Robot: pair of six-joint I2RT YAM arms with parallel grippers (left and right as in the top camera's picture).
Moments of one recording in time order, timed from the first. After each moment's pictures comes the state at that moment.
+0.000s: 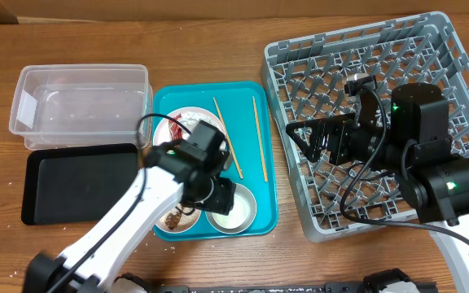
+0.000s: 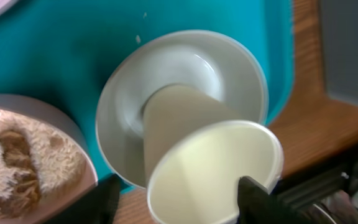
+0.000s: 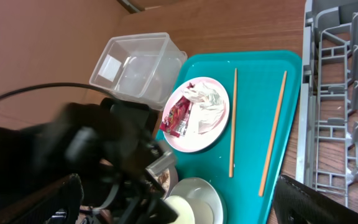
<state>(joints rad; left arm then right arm) -0.53 1.46 1.02 -1.02 0.26 -0.29 0.24 1.11 1.24 -0.79 -0.59 0.33</state>
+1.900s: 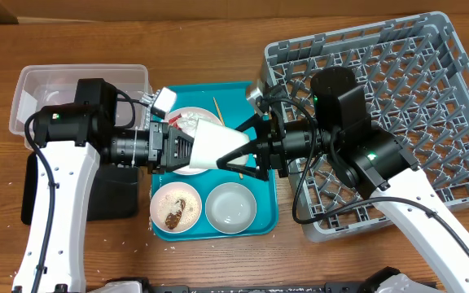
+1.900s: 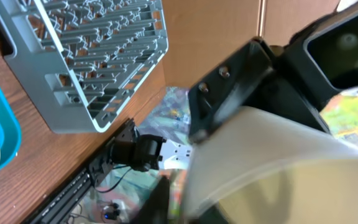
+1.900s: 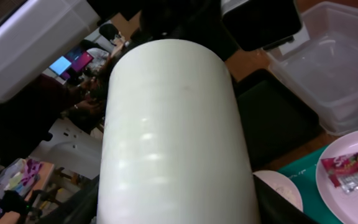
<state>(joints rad) 0.01 1.44 1.39 -1.50 1.32 0.08 0.53 1.33 1.24 -0.36 -1.09 0.22</state>
